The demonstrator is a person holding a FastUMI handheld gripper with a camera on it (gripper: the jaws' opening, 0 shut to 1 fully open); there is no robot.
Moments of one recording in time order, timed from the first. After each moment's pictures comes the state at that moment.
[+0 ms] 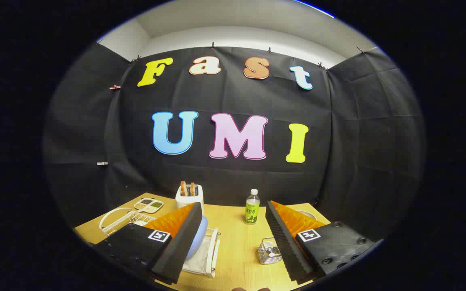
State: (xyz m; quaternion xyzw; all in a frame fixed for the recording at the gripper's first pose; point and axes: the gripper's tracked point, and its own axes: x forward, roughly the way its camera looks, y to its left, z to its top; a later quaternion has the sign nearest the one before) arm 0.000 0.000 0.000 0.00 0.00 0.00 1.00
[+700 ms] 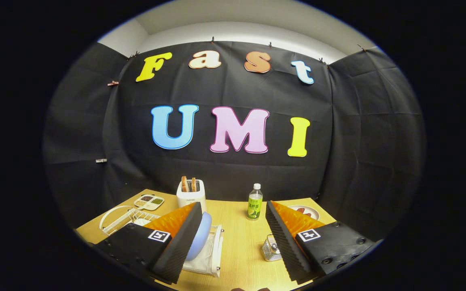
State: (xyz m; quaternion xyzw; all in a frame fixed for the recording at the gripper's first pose) arm 0.010 0.015 -0.015 0.00 0.02 0.00 1.00
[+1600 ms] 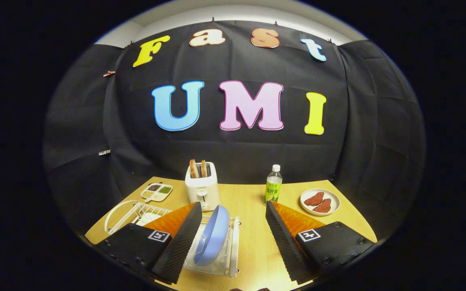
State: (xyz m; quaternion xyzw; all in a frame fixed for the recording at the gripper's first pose) arm 0.078 0.056 -0.067 0.03 0.14 0.03 0.99
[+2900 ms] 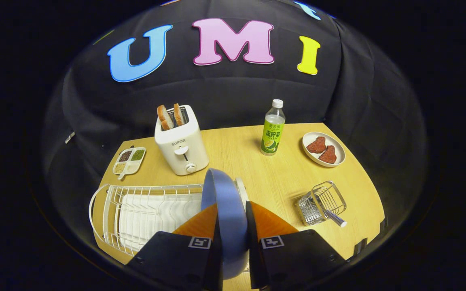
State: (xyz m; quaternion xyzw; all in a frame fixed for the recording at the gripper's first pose) arm 0.122 0.072 -0.161 0.05 0.34 -0.08 0.94
